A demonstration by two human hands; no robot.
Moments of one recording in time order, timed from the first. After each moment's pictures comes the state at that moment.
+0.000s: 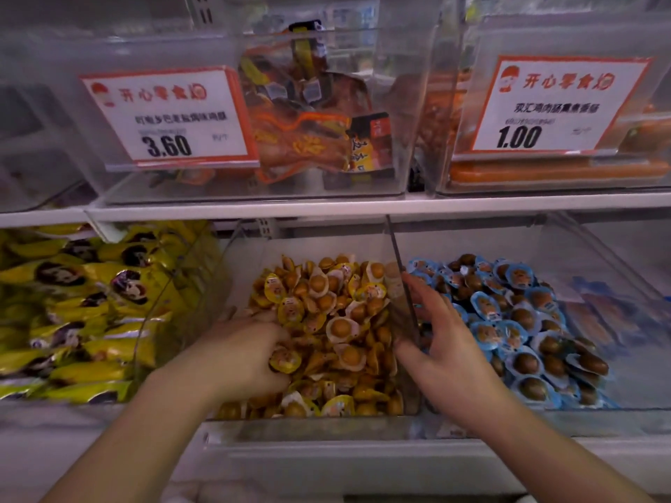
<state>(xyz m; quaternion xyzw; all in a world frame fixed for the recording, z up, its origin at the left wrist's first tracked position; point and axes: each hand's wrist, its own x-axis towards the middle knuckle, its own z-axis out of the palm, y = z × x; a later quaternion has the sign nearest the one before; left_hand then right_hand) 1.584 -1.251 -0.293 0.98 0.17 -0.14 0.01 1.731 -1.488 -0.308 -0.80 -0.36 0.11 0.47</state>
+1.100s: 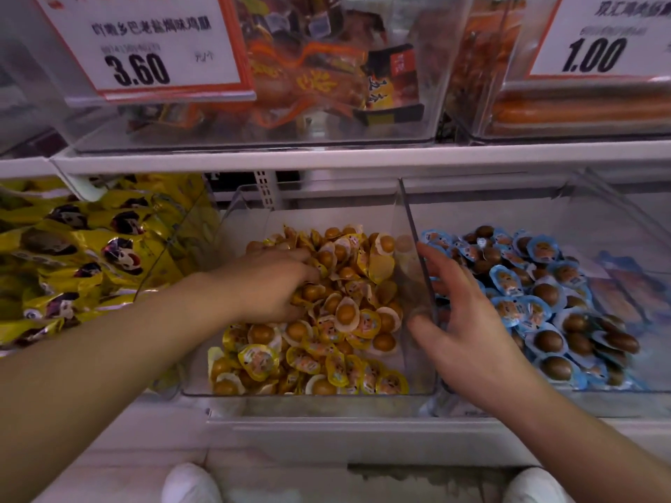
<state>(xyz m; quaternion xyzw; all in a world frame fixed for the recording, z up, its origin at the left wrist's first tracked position) 1.639 -1.225 -0.287 0.99 0.05 -0.12 -0.08 1.728 -1.487 -0.306 -0.80 -0.37 0.09 0.47</state>
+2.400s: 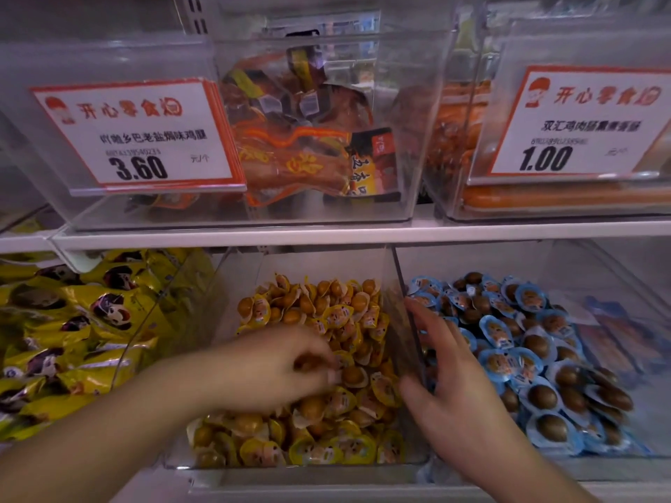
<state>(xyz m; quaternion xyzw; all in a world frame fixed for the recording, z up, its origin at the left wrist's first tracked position) 1.619 -1.264 -0.266 0.96 0.09 -0.13 0.23 1.730 -1.485 -0.308 -0.80 -0.37 0.09 0.46</state>
